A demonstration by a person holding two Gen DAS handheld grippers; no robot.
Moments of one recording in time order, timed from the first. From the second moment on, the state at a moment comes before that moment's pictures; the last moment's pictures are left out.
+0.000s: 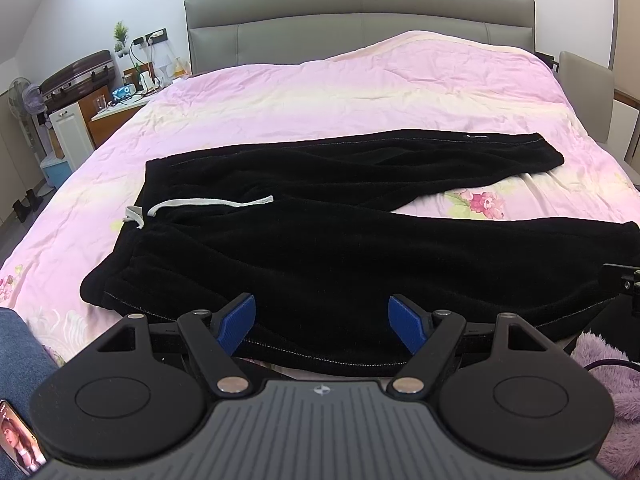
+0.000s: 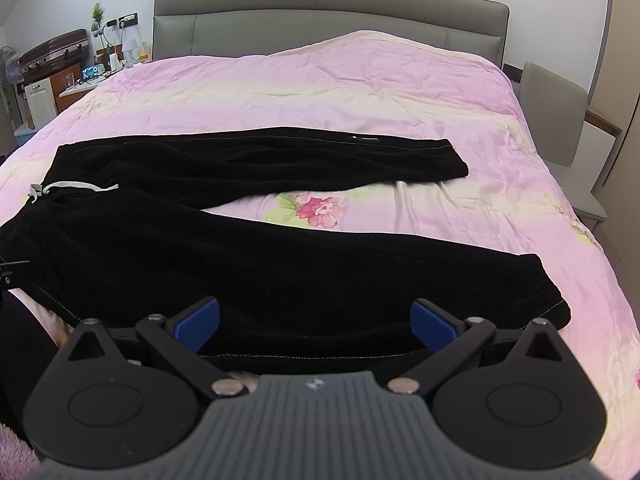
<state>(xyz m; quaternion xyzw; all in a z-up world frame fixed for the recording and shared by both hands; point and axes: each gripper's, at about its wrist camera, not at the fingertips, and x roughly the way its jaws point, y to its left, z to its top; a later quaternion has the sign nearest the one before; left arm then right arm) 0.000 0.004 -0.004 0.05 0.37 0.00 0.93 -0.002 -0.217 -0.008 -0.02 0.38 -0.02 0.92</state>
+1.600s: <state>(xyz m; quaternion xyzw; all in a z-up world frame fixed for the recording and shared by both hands) 0.187 0.307 -0.084 -0.01 0.58 0.02 0.81 0.108 -0.481 -0.068 0.13 0.55 -0.17 0.81</state>
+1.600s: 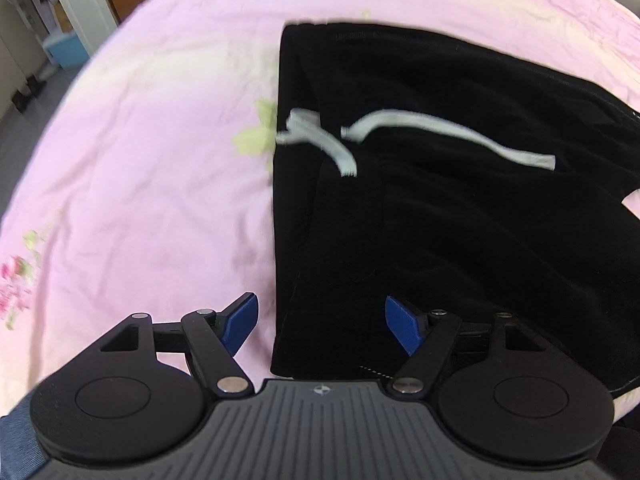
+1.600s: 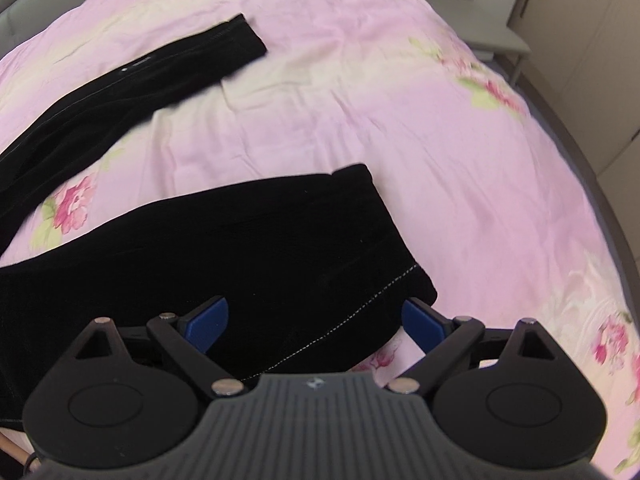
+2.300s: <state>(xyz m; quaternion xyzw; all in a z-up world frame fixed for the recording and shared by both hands) 0.201 0.278 -0.077 0.05 0.62 0.01 0.78 0.153 -0.459 -0.129 0.08 0.62 -0.20 0.75</state>
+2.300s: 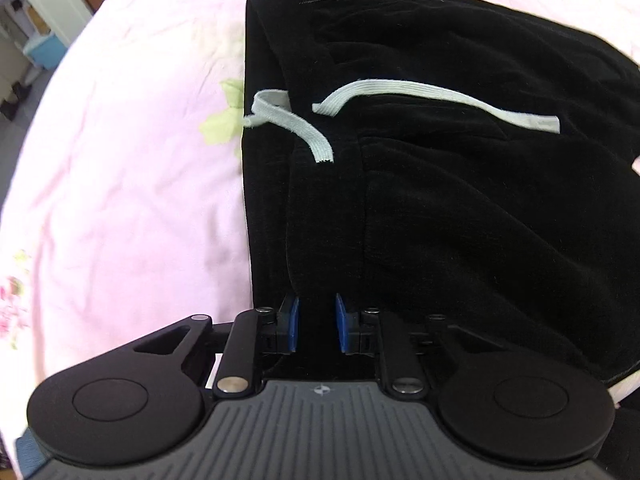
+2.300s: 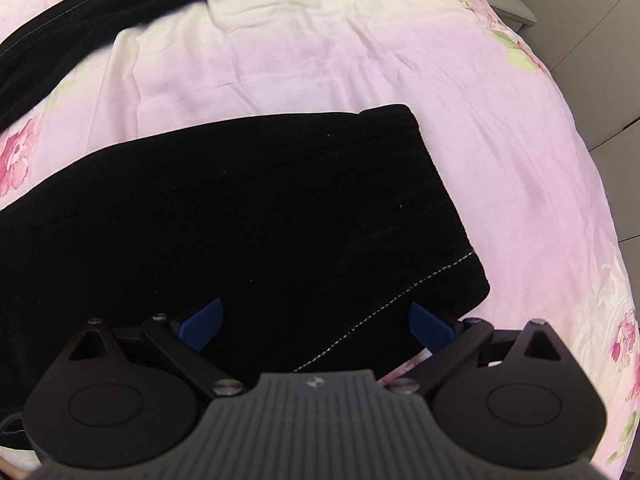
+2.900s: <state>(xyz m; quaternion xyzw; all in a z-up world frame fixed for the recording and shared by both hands) 0.212 0.245 -0.123 0.19 0.72 0.07 0.67 0.141 -0.458 -0.098 0.05 0.59 -0.16 0.79</state>
